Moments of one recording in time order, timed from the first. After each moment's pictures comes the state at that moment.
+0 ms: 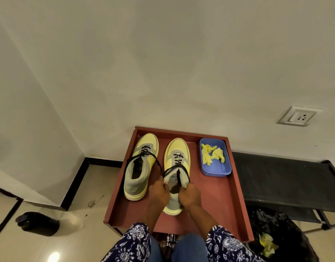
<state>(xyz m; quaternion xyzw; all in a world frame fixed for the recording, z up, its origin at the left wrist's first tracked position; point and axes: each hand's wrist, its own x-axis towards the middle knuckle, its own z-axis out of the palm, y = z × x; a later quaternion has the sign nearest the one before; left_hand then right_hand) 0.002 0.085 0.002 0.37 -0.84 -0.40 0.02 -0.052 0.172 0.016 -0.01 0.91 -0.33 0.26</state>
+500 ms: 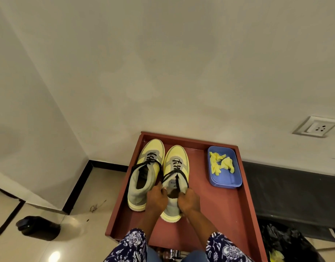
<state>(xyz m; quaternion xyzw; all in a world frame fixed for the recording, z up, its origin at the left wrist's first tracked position) -0.002 0.054 -0.011 0.38 -0.81 -0.45 0.05 -0.060 0.137 0.007 -0.01 0.90 -0.33 0.29</state>
